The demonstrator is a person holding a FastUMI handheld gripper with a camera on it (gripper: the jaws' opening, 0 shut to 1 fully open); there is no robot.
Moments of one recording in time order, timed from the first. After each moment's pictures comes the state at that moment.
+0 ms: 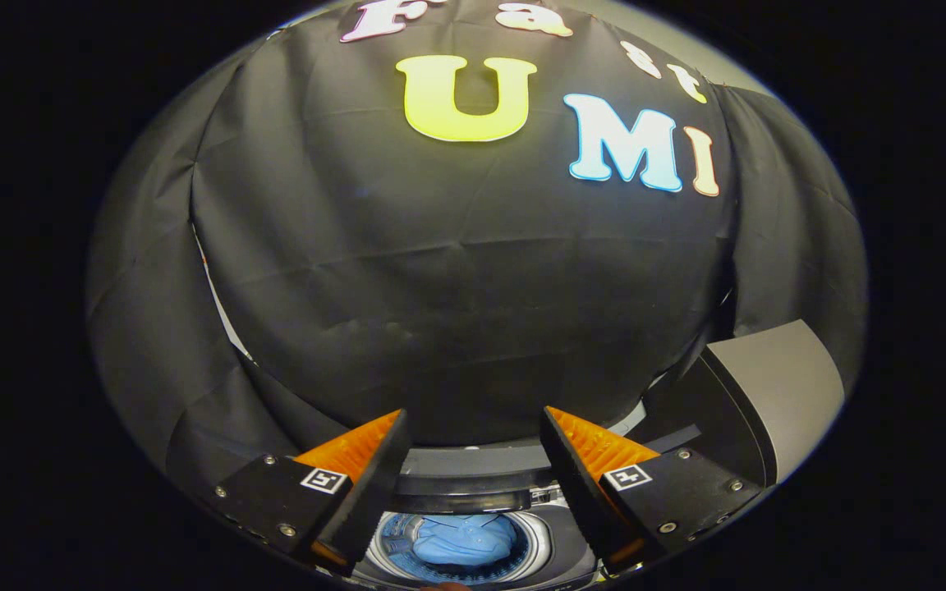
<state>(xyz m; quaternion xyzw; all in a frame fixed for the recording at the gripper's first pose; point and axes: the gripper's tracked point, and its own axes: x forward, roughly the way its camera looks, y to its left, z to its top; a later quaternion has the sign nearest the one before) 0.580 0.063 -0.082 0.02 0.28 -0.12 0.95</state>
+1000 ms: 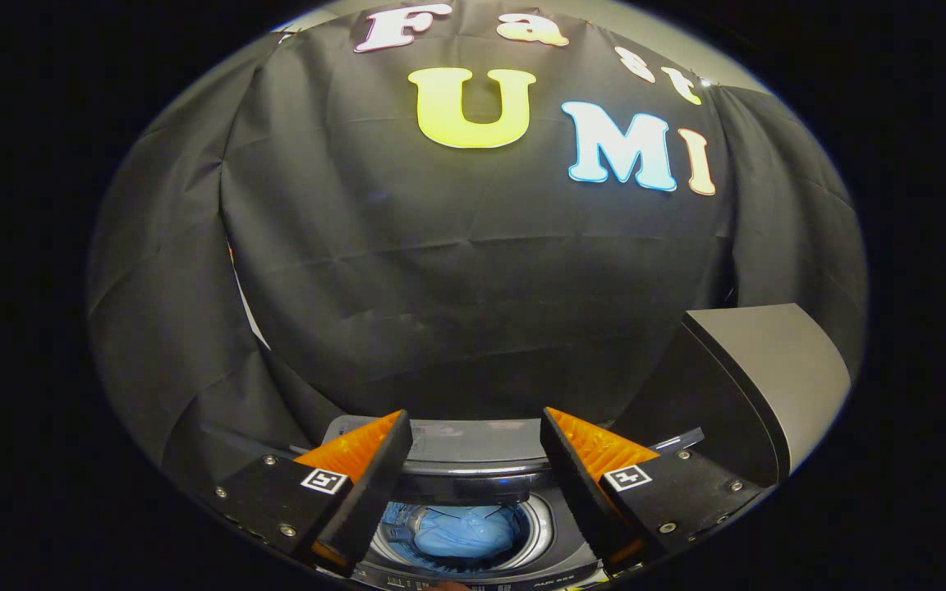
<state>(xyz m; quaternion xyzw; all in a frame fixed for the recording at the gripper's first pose) 0.519 0.077 -0.094 0.02 0.27 -0.10 0.96</state>
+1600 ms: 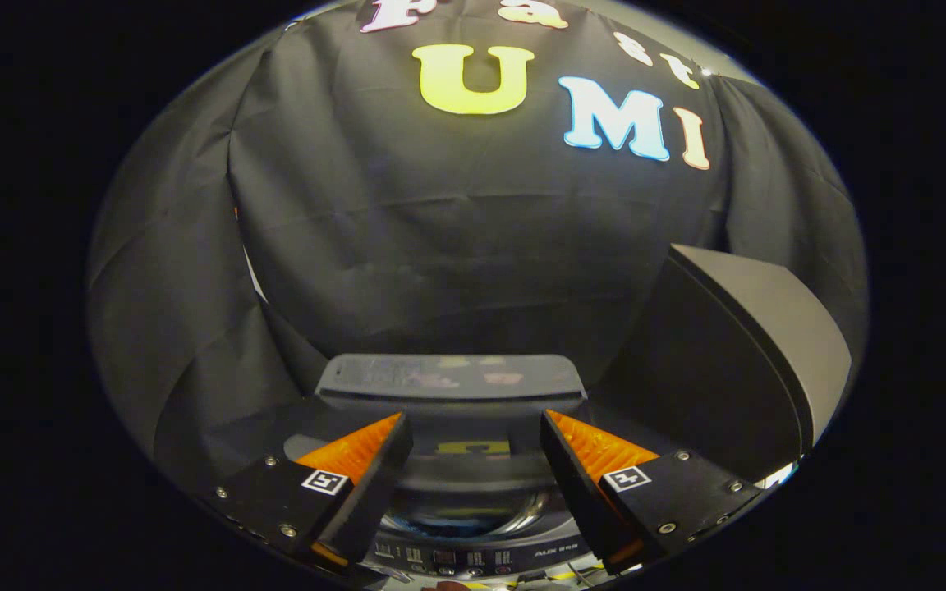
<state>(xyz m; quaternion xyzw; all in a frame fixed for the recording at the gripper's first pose) 0.445 0.087 -0.153 0.01 0.33 -0.10 0.94</state>
